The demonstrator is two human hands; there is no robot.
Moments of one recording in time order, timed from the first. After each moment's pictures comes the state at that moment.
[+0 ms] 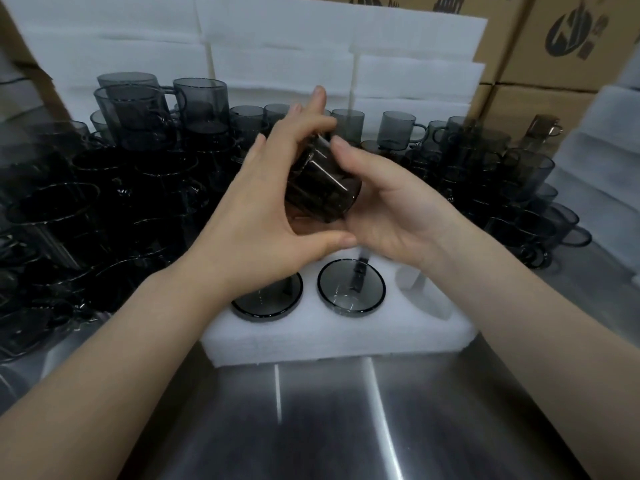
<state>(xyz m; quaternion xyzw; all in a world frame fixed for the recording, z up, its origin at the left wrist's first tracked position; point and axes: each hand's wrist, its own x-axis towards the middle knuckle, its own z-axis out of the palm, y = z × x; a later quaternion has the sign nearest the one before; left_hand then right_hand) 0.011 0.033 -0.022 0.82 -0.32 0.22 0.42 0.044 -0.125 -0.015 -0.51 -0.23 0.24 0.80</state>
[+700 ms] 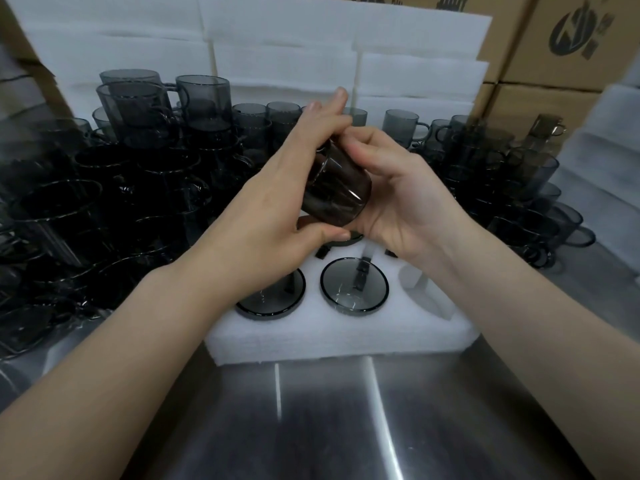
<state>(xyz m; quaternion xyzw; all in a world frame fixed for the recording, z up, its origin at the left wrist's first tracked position) 0.021 0.035 -0.028 0.82 -0.37 0.22 0.37 0.040 -0.125 -0.011 -0.52 -0.18 0.11 0.83</state>
